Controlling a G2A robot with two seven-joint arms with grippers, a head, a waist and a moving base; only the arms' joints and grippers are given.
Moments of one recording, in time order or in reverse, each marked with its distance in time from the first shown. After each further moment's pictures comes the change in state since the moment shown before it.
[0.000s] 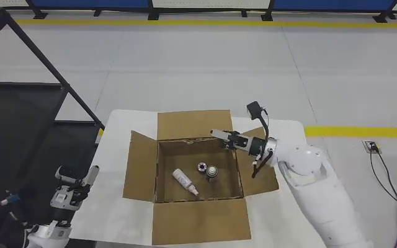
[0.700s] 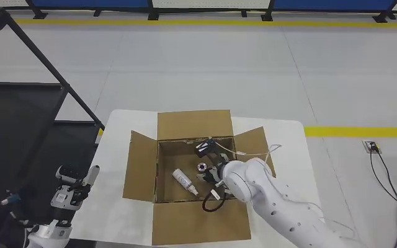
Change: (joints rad) left arm -0.001 0.000 0.001 -0.001 0.001 0.001 0.000; right arm 0.127 -0.050 -0.486 -0.051 -1.068 0.310 0.212
